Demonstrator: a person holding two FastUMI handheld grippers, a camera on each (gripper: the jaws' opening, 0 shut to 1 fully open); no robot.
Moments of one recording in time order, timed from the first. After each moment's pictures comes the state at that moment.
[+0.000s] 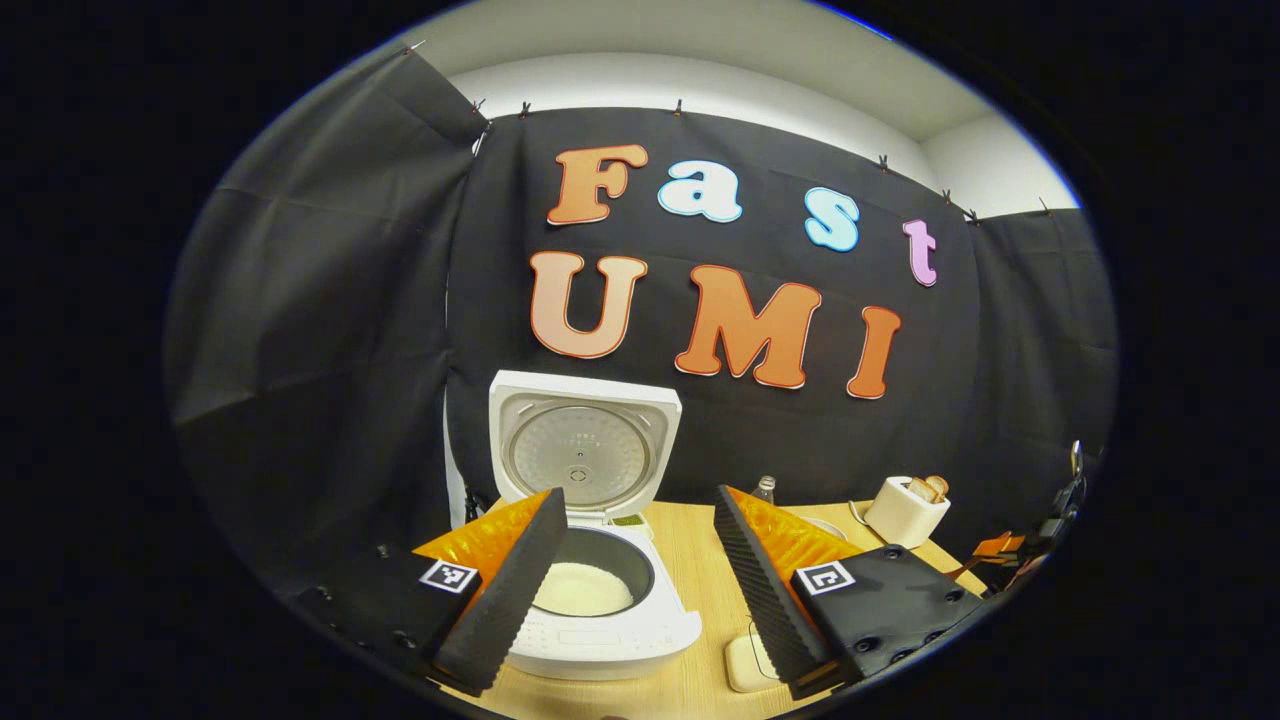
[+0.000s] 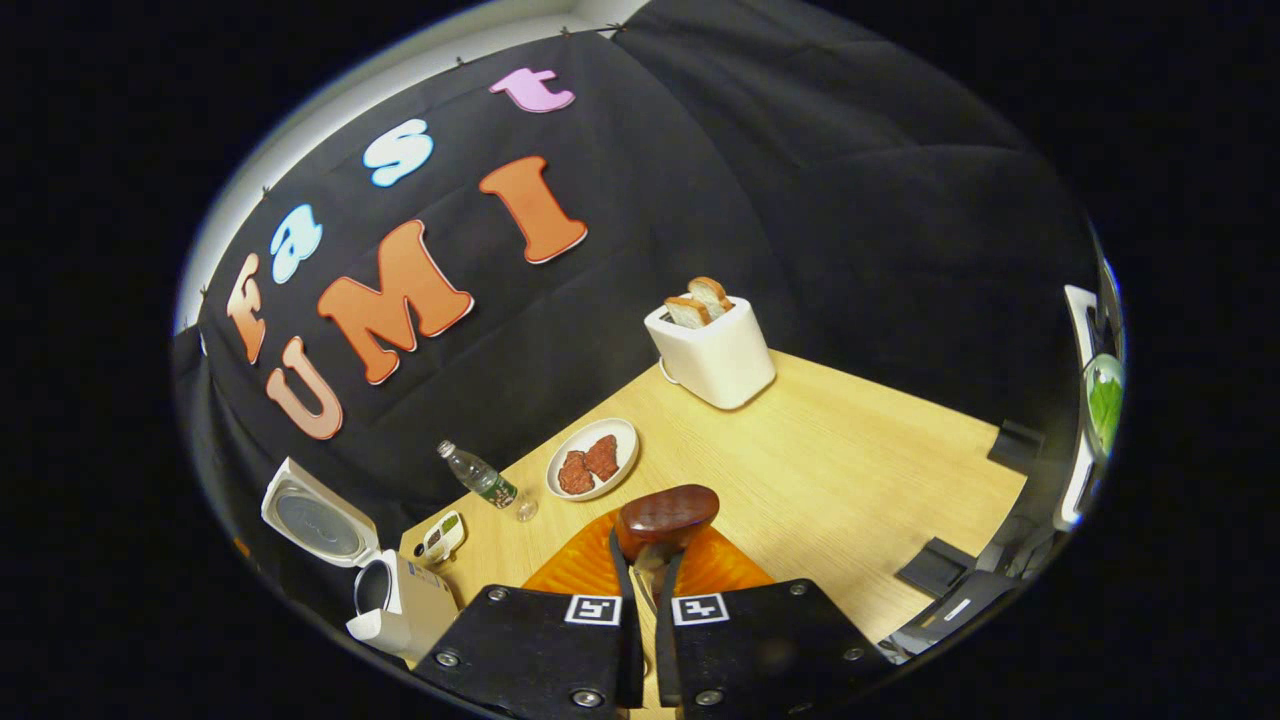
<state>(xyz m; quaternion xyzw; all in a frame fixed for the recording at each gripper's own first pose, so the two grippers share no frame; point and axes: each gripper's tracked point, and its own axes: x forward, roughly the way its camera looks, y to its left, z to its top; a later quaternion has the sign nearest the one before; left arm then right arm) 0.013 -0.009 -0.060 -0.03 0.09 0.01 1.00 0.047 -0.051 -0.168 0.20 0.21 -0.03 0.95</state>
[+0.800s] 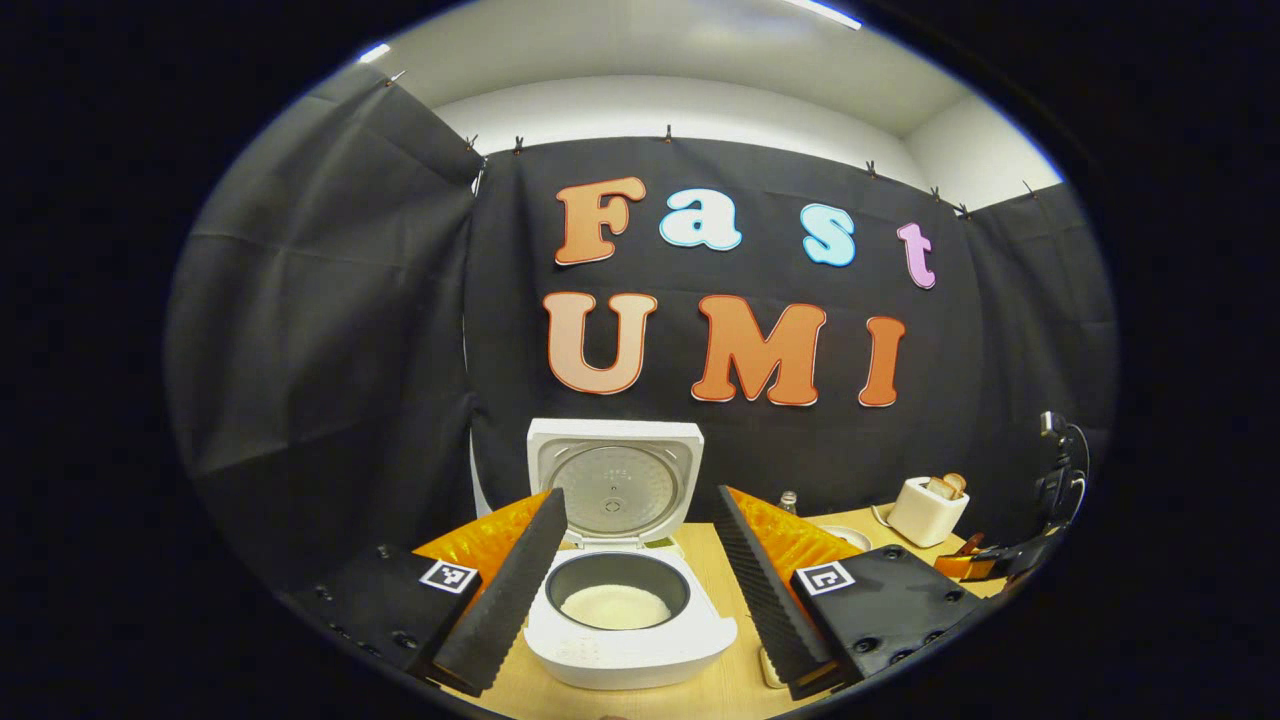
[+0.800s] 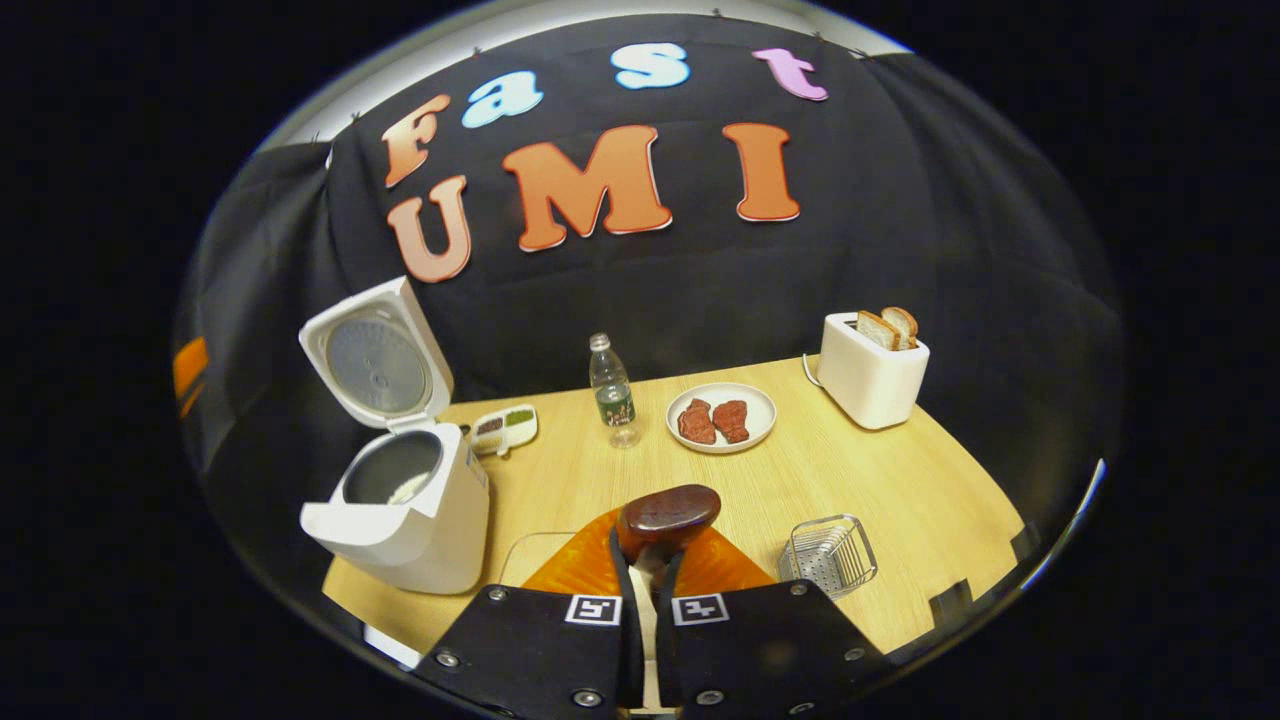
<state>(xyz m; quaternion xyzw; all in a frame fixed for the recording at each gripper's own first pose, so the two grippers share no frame) -0.008 0.017 -0.023 0.02 0.05 0.03 1.00 0.021 0.127 -0.186 -0.03 0.24 0.12 0.96</state>
